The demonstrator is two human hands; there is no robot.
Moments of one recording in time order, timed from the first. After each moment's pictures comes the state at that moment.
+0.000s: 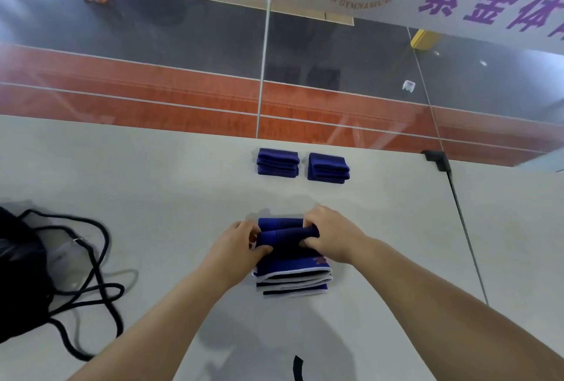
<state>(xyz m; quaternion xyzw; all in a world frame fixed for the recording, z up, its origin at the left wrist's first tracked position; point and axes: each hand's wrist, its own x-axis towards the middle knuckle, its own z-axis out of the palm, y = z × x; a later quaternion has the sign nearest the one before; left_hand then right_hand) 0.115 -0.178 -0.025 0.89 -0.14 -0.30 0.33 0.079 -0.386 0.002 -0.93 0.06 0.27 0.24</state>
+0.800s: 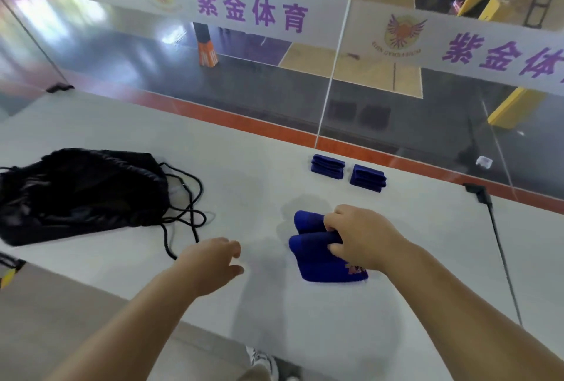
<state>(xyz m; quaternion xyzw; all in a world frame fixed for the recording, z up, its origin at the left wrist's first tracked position) -0.005 -0.056 0.051 0.96 -0.15 -0.25 0.05 -0.005 -0.326 0.107 -0.97 -0.15 0.18 0.05</state>
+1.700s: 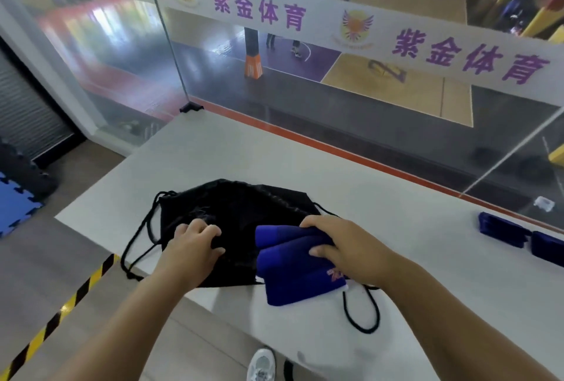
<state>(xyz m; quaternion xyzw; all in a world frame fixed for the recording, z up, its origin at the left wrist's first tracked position) 0.101 0.333 0.036 0.99 0.03 -0.10 0.12 0.116 0.049 0.109 -0.90 -0.20 0.21 0.33</state>
